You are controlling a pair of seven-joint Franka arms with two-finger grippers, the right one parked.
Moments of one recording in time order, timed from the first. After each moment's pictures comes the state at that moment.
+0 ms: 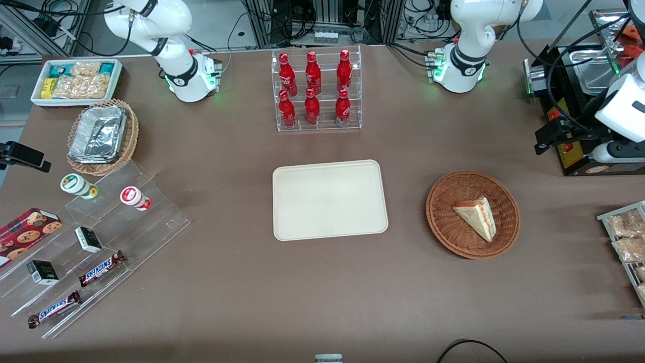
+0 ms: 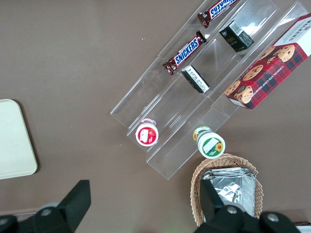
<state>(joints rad) -0.04 0.03 -0.03 -1.51 -0.02 1.54 -0.08</state>
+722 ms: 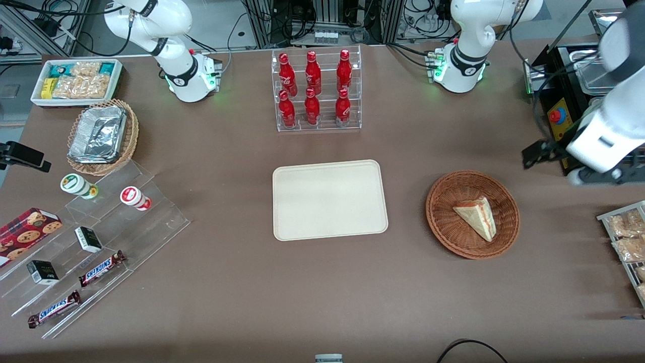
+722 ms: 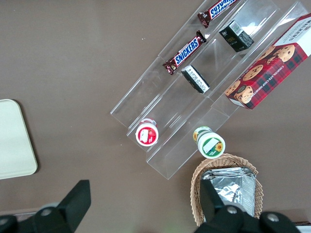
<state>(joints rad) -0.04 0.06 -0.04 -1.72 0.02 1.72 -0.11</state>
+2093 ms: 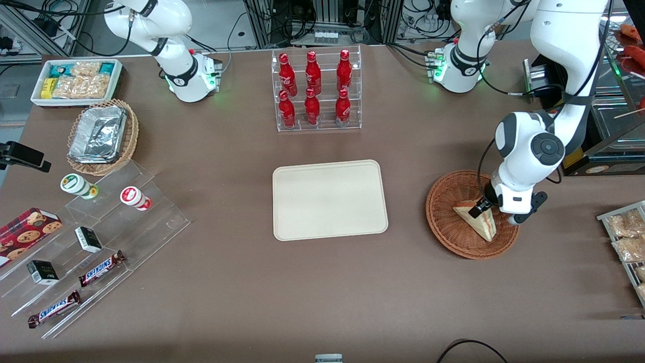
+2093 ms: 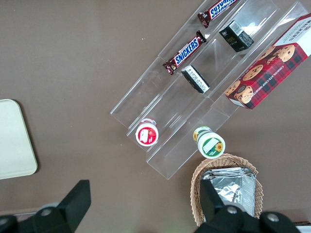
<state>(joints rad) -0.03 0.27 -0.06 -2.24 0.02 2.58 -0.79</state>
